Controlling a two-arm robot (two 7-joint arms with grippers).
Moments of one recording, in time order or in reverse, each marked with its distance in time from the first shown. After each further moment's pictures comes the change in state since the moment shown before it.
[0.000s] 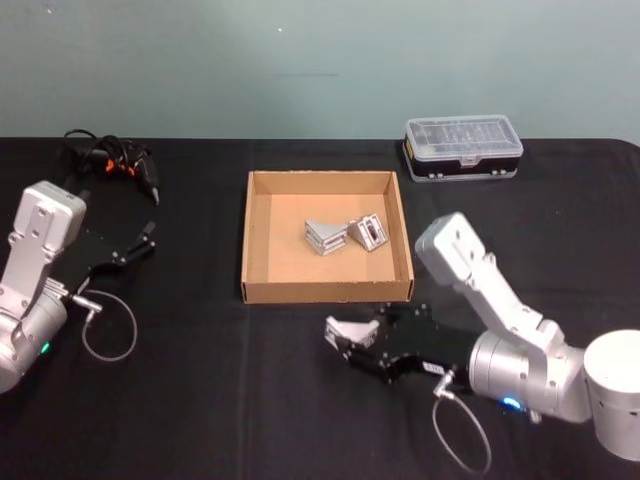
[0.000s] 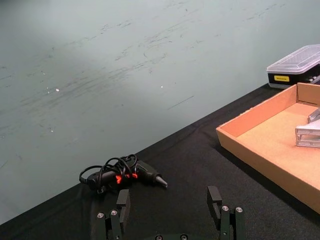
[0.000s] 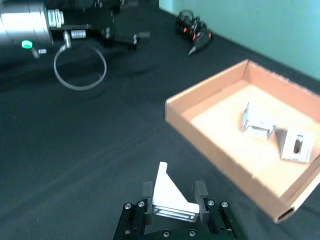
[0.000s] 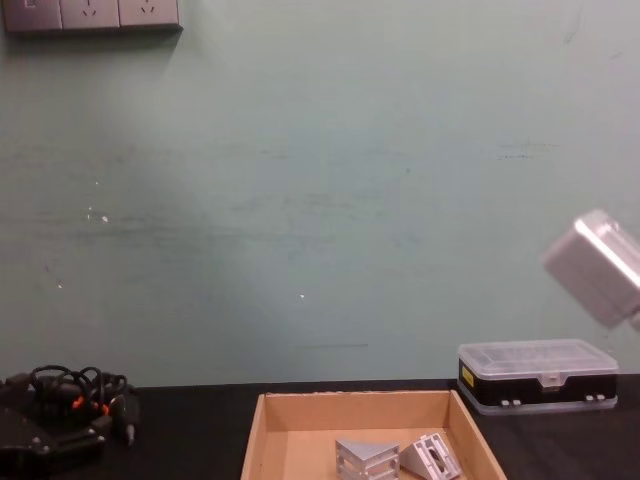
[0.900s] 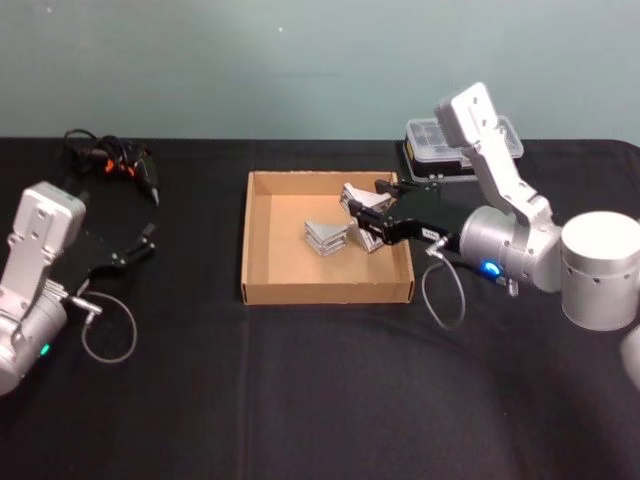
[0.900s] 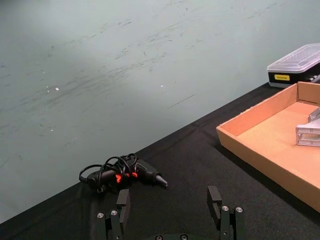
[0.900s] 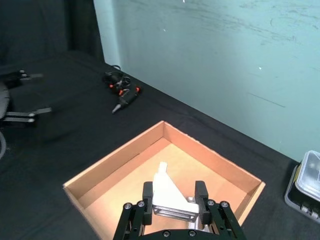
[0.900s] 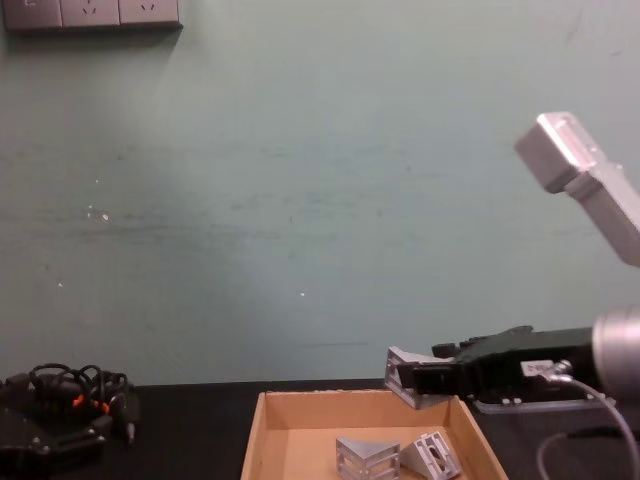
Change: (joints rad) left arm 0.000 0.000 0.000 0.000 0.000 0.000 0.000; right arm 0.313 -0.155 0.019 0.348 0.028 -0.079 -0.032
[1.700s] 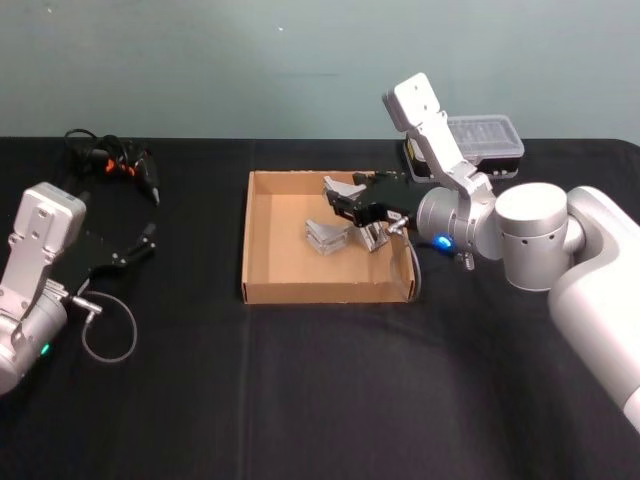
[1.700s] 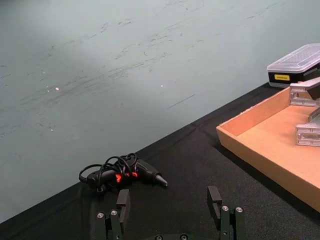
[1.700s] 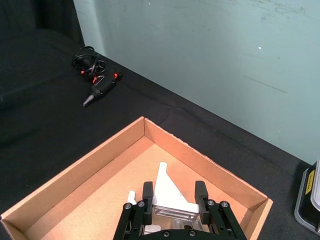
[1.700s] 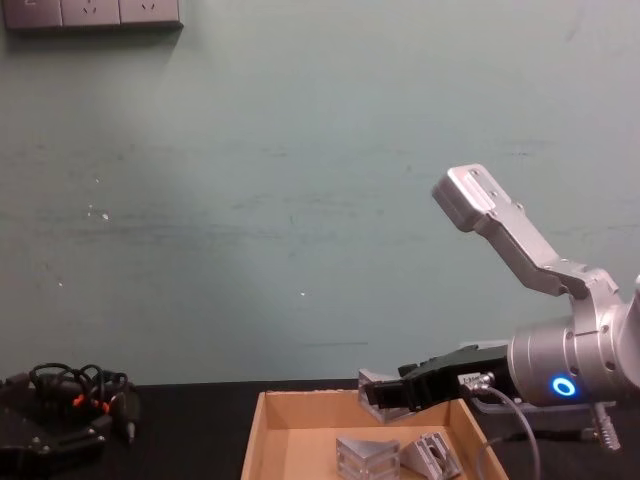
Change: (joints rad) left arm 0.000 0.000 0.000 0.000 0.000 0.000 0.000; right arm 0.200 -0.172 -0.046 0.377 -0.091 -0.041 -0.005
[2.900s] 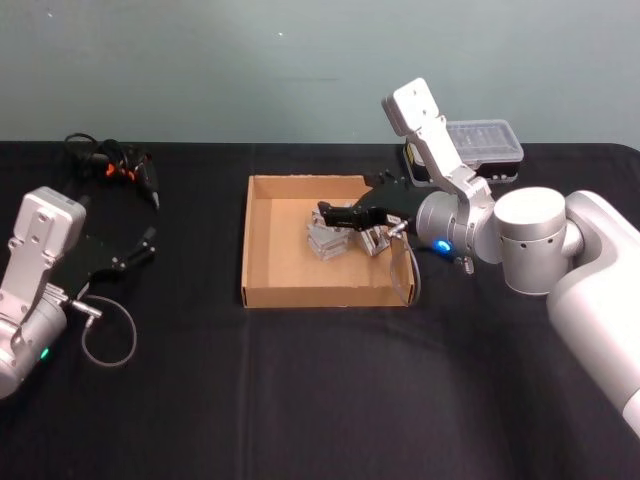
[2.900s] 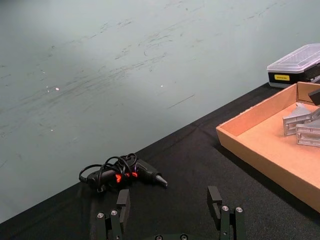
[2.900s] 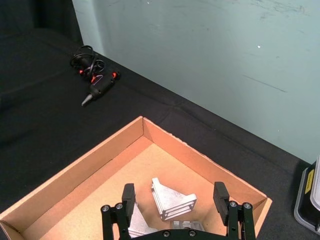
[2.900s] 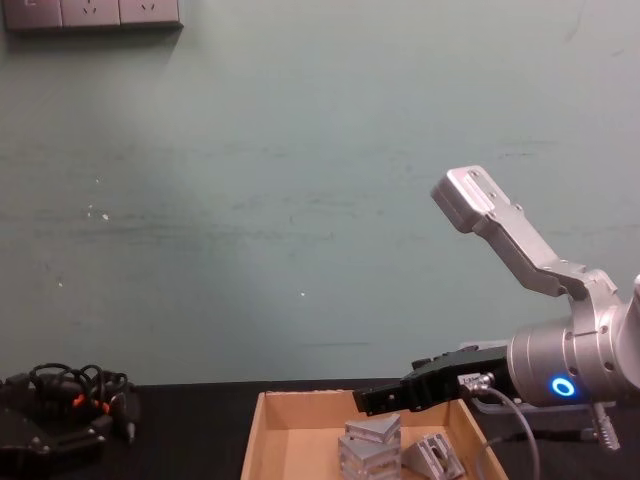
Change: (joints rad) left arm 0.000 0.000 0.000 0.000 0.000 0.000 0.000; right arm 0.004 -0.006 0.003 0.011 -0.004 0.000 -0.001
